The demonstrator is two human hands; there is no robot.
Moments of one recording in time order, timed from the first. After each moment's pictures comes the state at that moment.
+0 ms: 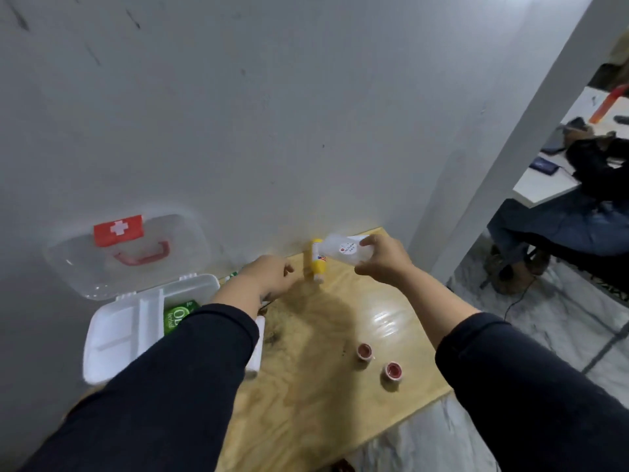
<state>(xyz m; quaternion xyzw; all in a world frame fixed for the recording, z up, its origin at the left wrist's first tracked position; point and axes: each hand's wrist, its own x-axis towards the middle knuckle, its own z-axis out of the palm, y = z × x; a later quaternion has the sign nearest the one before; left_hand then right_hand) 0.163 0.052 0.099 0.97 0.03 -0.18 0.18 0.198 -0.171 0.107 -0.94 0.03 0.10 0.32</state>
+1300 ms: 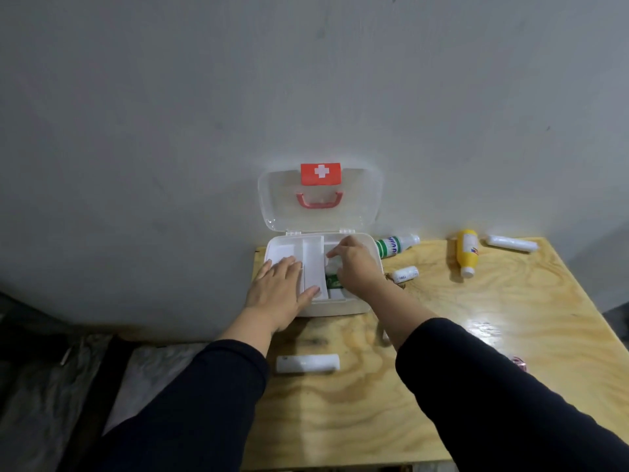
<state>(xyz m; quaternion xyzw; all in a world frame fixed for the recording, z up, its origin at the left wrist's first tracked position) 0.001 0.257 0.035 0.99 0.11 -0.09 0.06 0.119 0.125 0.041 -0.93 -0.30 0.12 0.20</state>
